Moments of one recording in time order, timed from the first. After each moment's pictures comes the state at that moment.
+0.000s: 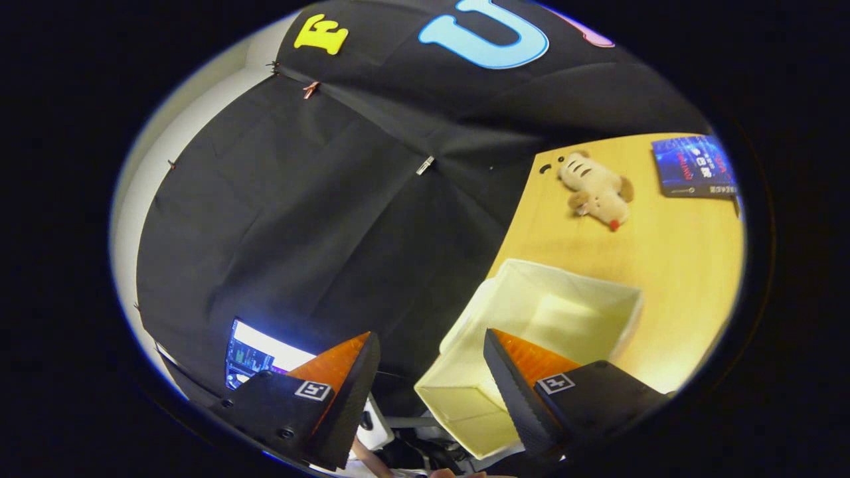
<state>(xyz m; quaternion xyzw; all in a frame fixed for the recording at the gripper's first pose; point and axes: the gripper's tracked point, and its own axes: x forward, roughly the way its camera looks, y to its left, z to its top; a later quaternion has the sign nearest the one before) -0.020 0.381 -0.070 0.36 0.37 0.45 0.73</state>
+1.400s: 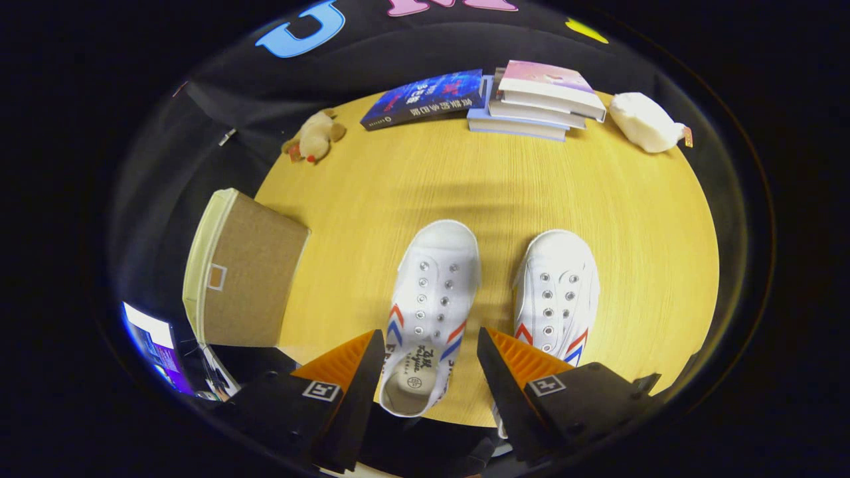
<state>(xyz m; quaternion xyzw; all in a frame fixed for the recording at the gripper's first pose) -0.076 0.067 -0.370 0.19 0.59 0.19 0.76</state>
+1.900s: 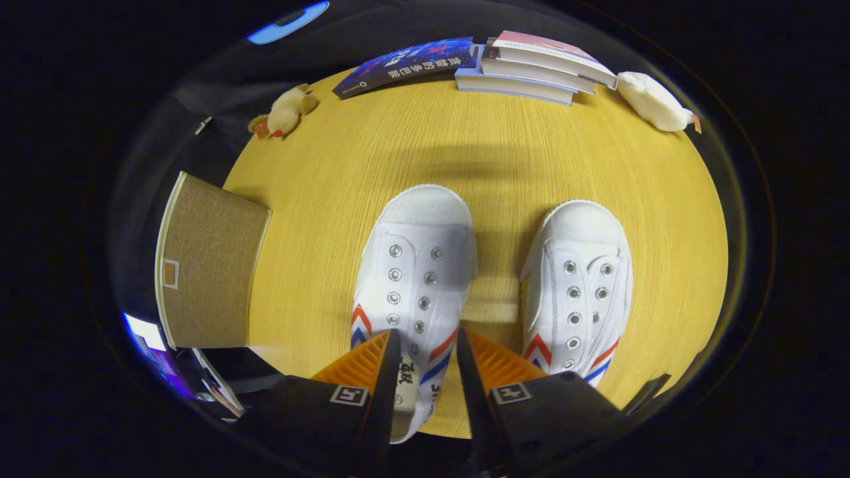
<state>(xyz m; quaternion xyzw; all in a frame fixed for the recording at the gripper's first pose) -0.076 0.075 -0.419 0.16 0.63 0.16 0.75</state>
